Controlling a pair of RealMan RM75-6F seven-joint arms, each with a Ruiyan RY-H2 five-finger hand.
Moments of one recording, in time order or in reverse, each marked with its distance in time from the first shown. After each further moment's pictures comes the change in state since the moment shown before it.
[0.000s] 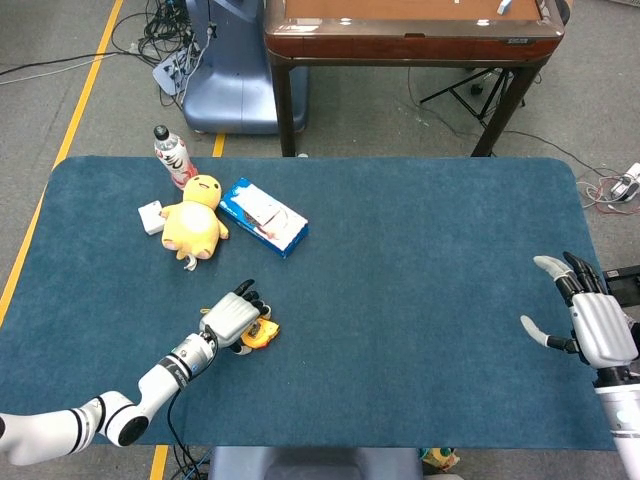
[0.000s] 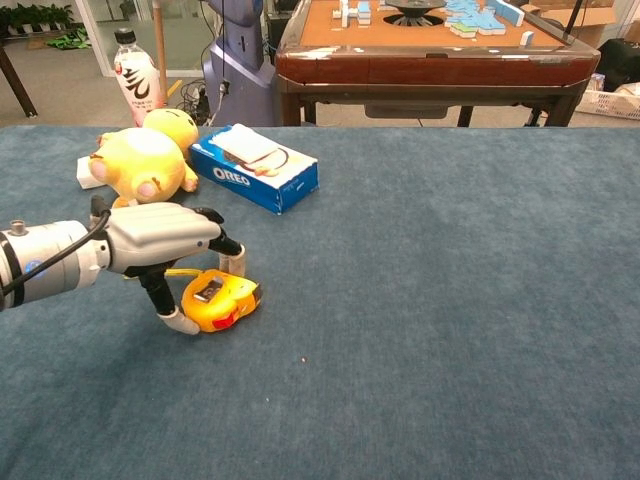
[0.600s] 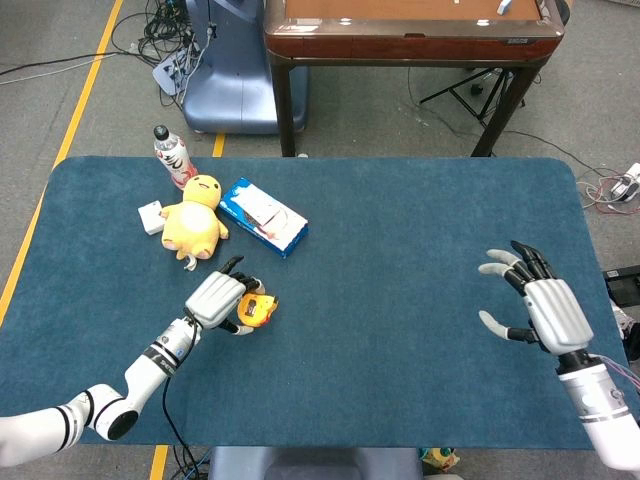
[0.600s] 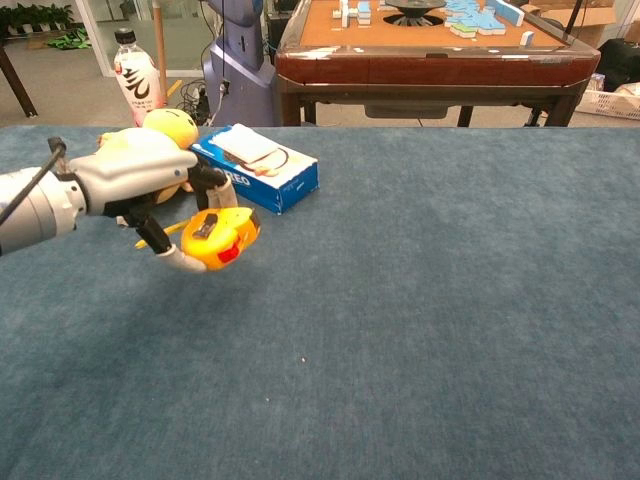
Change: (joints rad) left arm 0.028 0.062 -0.061 -0.015 0.062 0.129 -0.245; right arm 0.116 0.030 0.042 -0.148 -0.028 -0.121 -0.062
